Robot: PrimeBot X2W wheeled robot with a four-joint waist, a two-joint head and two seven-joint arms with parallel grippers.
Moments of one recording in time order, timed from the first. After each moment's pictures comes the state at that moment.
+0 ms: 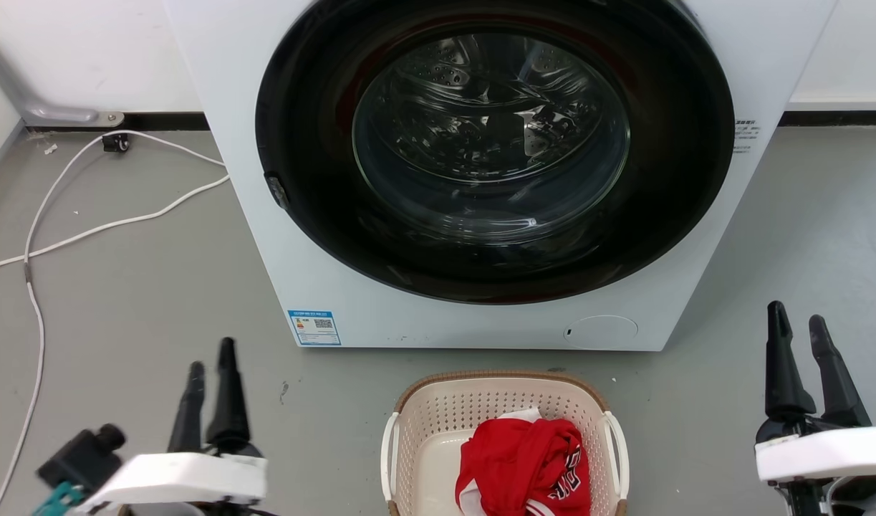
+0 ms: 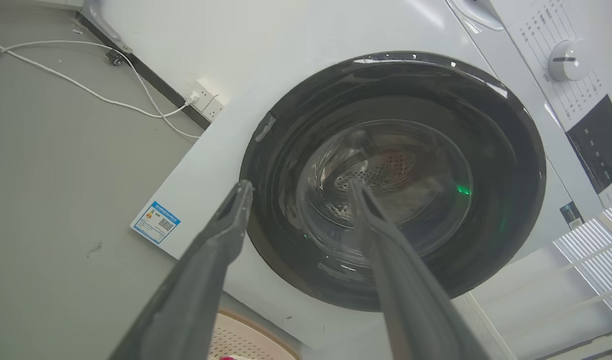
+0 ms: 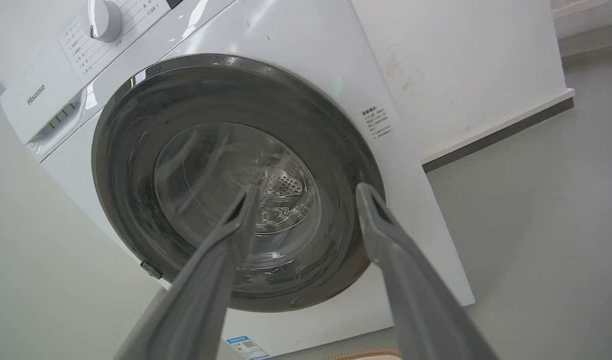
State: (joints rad) left arm 0.04 0.05 0.04 -0.02 -0.86 -0.03 -0.11; right arm 0.01 -0.05 -0.12 -0.02 0.58 0.13 -0.11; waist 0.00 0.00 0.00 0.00
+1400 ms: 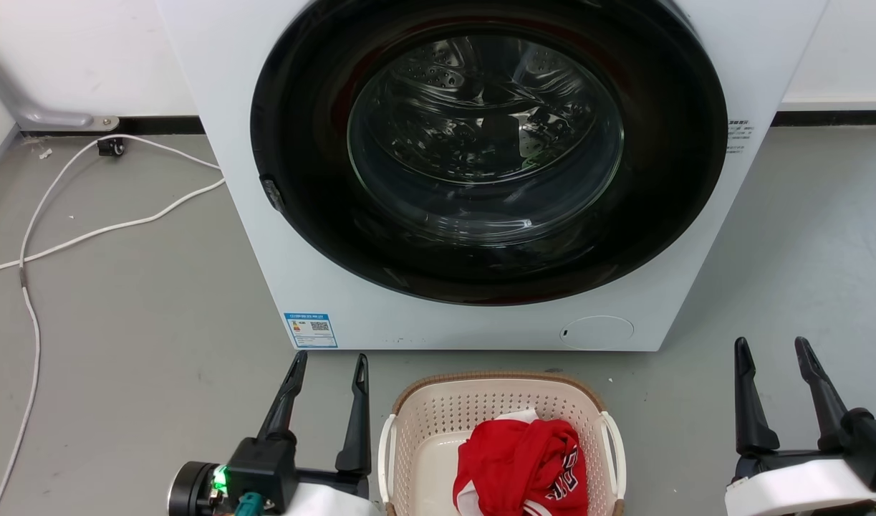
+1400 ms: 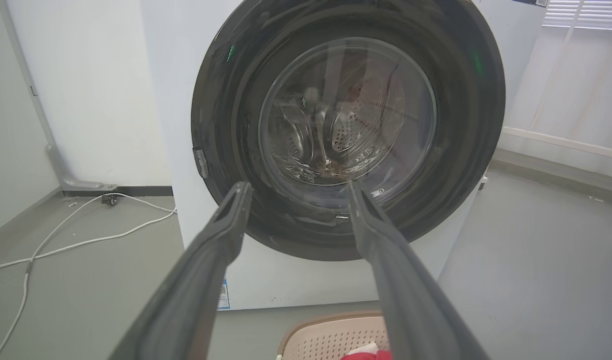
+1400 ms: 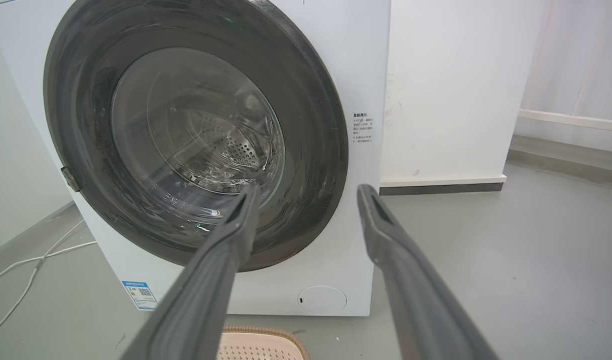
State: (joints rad) left arm 0.06 0.11 -0.30 -0.06 -0.19 0.13 -0.21; right arm 0.07 -0.05 -0.09 0.00 0.12 0.13 -0.21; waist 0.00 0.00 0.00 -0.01
